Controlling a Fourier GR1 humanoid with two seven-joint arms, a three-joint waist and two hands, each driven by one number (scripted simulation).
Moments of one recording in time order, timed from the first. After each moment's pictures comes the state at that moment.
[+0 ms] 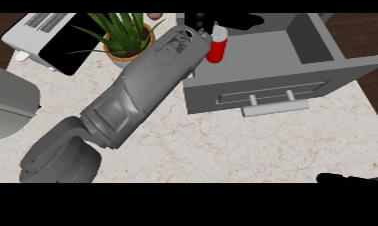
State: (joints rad) left arm -1.42 0.00 -0.61 -0.38 0.62 0.79 -0.08; right arm 0.09 -0.14 -0.22 -2.21 0.09 0.20 0.09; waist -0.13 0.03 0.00
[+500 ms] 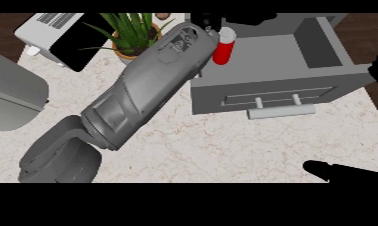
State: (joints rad) left arm -1.43 0.00 -0.61 -0.44 0.70 0.84 -0.11; right arm 0.03 -0.21 -0.11 -2.21 0.36 0.19 0.04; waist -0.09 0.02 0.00
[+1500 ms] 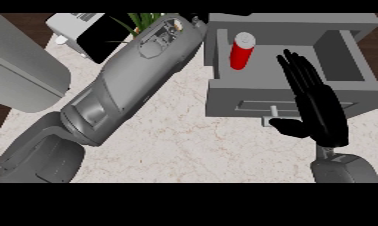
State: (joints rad) left arm -1.40 0.08 -0.60 -0.55 0.65 0.82 -0.02; right arm -0.14 -0.21 0.10 -1.67 1.01 -0.11 -0.03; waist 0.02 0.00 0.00
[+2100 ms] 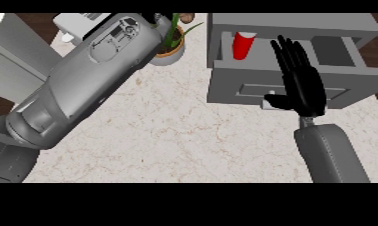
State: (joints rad) left arm -1.29 0.27 -0.63 -0.83 0.58 0.81 0.16; right arm -0.34 -0.17 0.03 -1.27 1.12 -0.35 -0.10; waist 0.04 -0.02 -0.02
